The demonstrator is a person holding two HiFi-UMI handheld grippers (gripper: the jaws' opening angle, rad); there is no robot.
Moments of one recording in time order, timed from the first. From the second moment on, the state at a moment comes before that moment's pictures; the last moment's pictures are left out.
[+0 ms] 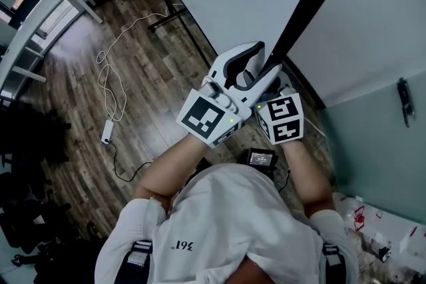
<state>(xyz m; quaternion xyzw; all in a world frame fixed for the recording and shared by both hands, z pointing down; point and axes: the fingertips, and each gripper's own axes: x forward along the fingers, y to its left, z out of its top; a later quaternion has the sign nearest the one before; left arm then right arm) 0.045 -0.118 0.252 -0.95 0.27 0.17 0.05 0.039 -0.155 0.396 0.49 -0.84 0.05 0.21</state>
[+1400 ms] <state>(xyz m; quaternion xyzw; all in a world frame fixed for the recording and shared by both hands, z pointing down) 0.007 -0.087 0.255 -0.96 0.24 0.17 0.03 0.000 -0.121 0.401 0.49 -0.84 0.05 0.22</state>
